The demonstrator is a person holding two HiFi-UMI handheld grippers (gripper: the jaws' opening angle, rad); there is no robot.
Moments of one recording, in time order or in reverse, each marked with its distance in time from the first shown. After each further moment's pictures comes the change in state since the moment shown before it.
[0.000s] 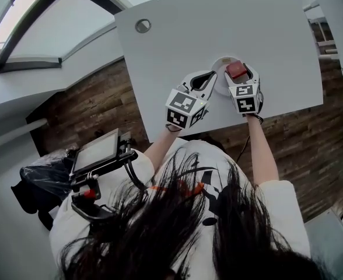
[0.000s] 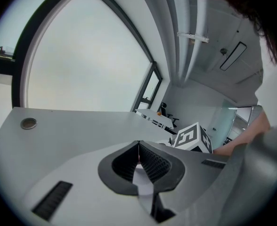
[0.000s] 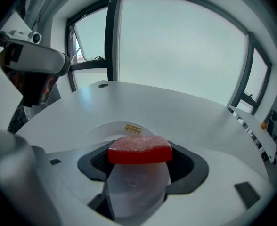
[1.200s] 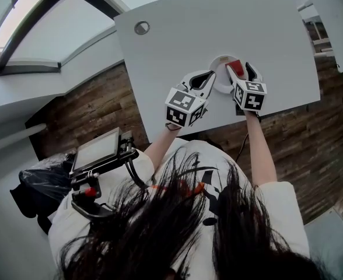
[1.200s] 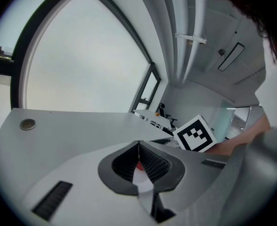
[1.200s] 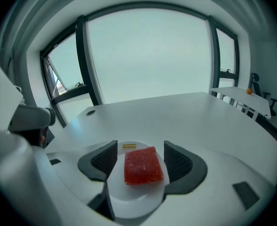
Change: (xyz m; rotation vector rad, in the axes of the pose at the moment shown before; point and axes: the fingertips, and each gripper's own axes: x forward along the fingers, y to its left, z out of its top) left arm 0.002 0.000 0.001 -0.002 -0.002 -0.021; right arm -0.019 -0.027 0.023 0.363 -0.118 -0.055
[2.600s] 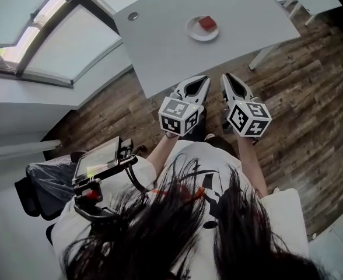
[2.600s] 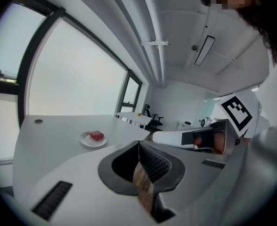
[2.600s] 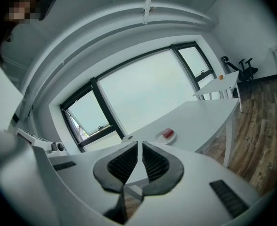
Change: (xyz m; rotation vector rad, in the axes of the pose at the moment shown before) left arm -0.166 -0.240 -0.112 0.181 -0.072 -0.054; right arm -0.340 0.106 -0.122 0.353 -0.426 0.151
